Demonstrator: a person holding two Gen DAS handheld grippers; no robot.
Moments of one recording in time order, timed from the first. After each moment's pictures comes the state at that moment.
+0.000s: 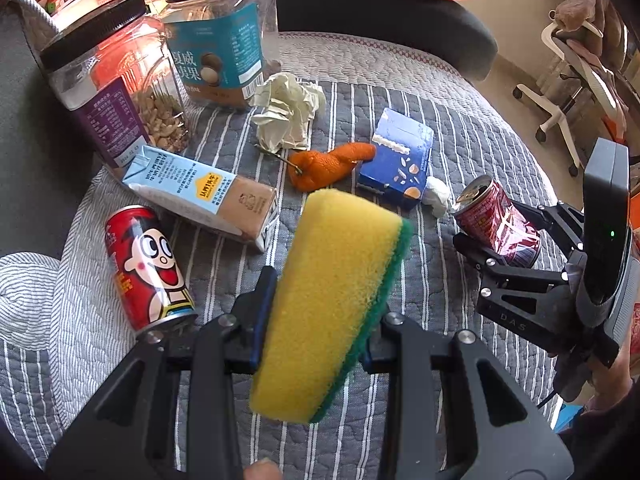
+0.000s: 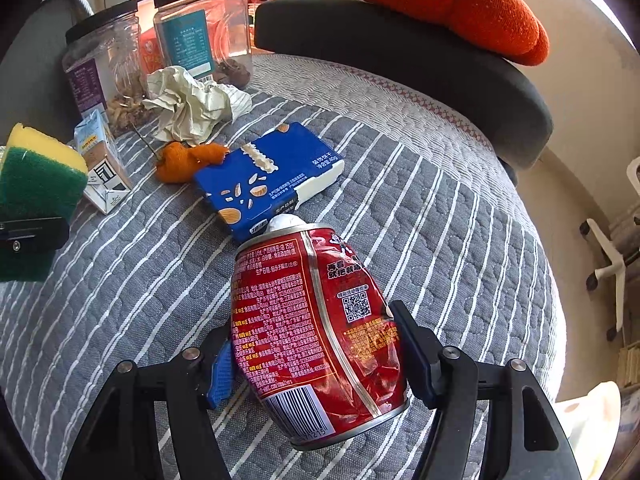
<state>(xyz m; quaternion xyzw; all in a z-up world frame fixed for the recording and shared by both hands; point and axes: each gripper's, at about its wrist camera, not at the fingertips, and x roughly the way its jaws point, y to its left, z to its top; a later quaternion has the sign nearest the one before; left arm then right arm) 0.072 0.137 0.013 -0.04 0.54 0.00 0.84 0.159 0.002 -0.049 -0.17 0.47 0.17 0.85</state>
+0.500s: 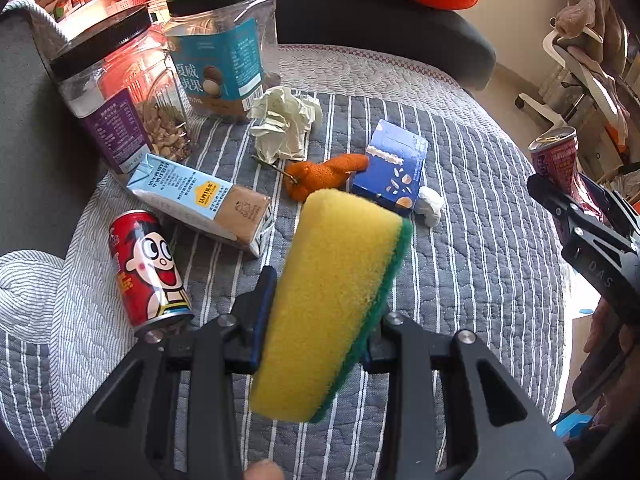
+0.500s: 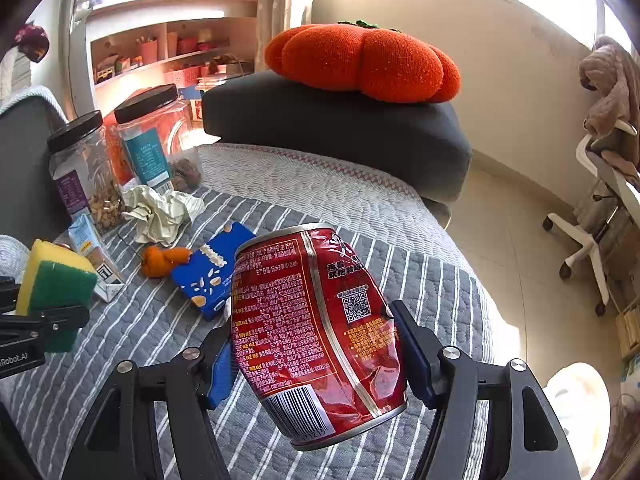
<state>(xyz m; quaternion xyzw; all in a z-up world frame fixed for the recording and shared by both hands) 0.069 0.127 0.020 -0.04 0.52 0.01 0.85 0.142 -0.043 0.023 -0.09 0.38 0.10 0.92</state>
